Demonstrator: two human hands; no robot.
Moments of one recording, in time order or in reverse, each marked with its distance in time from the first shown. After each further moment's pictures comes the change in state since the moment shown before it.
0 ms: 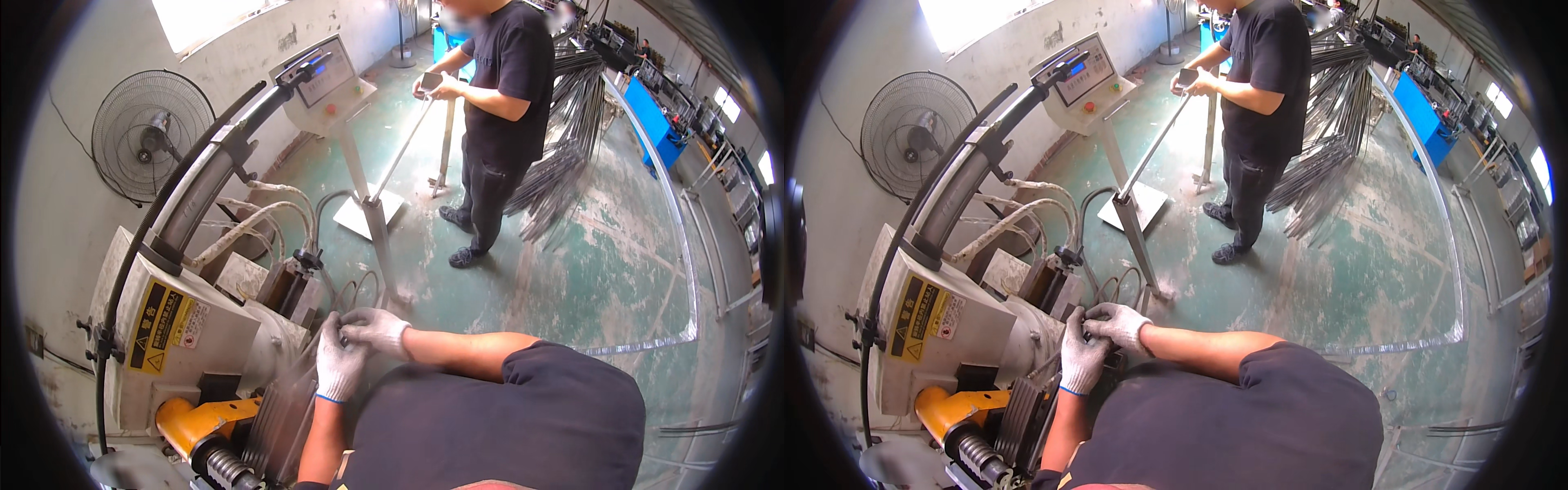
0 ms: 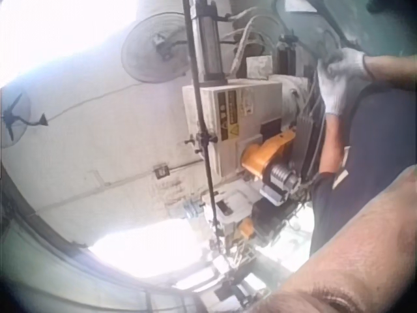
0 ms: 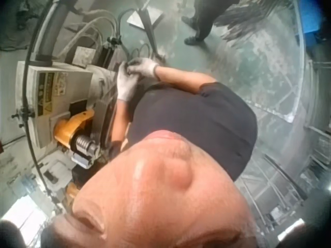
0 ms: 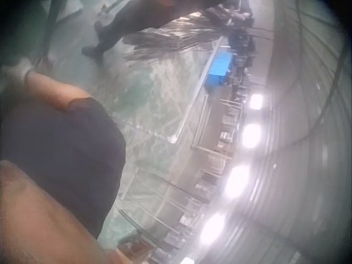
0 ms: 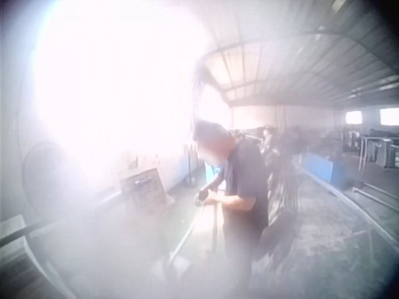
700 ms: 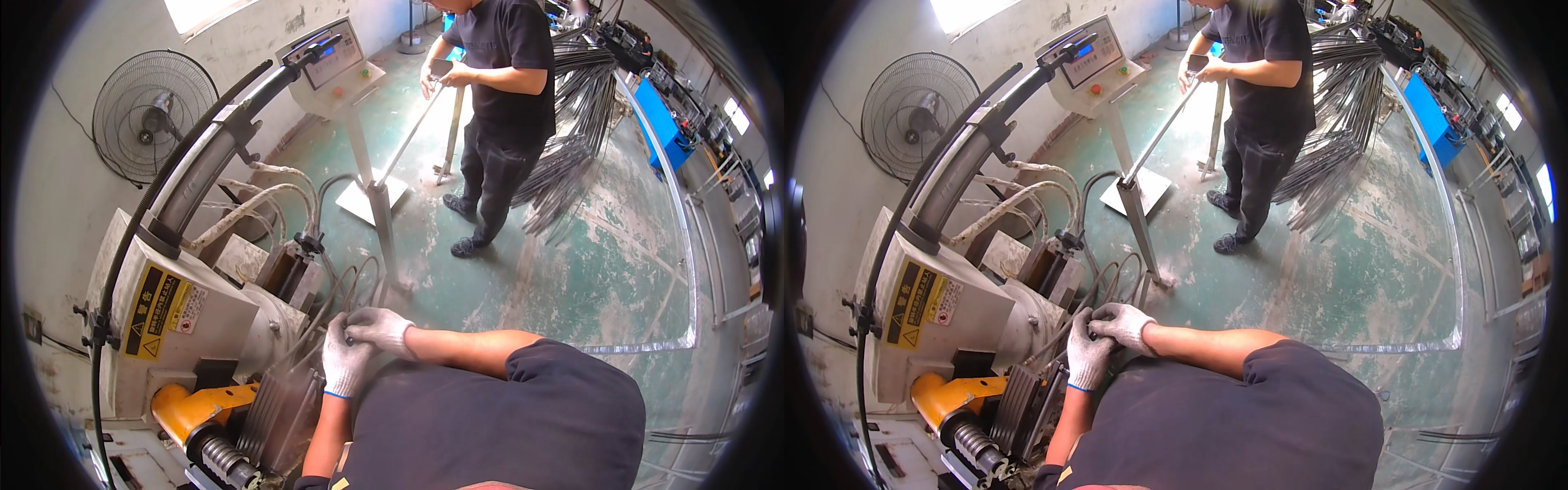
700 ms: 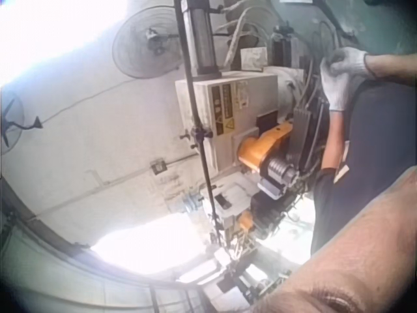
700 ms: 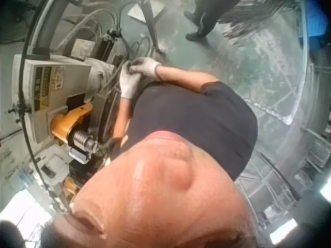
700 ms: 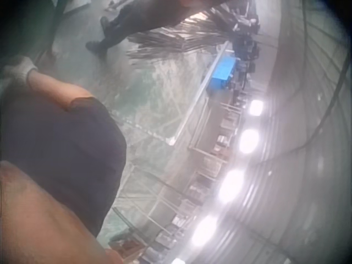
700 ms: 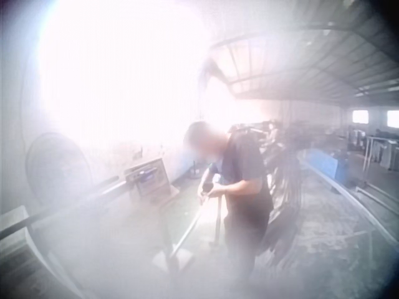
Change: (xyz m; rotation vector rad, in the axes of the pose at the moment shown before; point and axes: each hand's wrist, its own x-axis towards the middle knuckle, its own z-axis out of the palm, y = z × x) left_hand -0.014 -0.036 0.017 -0.057 0.048 -0.129; right_hand -0.020 0.010 0.006 -0.110 0.053 0.066
